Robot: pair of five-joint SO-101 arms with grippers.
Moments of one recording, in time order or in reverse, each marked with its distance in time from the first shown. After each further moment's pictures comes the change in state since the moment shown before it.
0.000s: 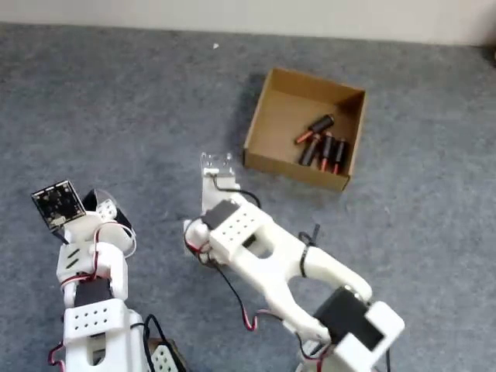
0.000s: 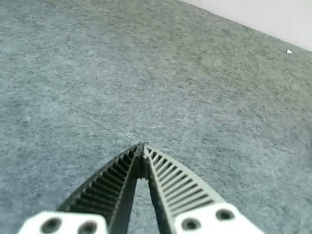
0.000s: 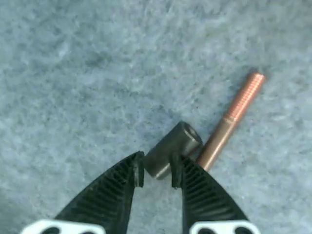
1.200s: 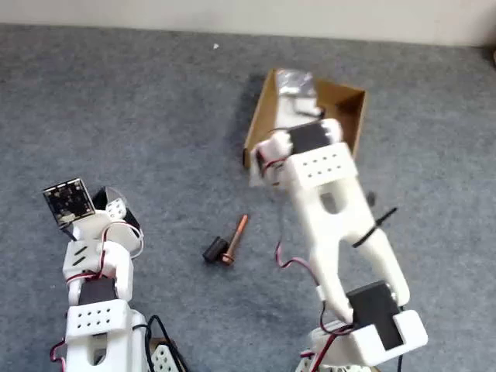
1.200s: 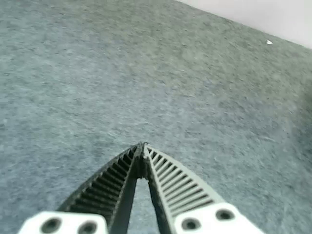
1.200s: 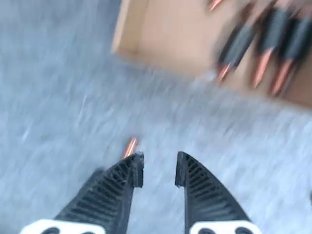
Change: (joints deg) left arm 3.6 0.0 0.2 0.0 0.0; right arm 22.9 -7.5 -24.6 28.7 19.8
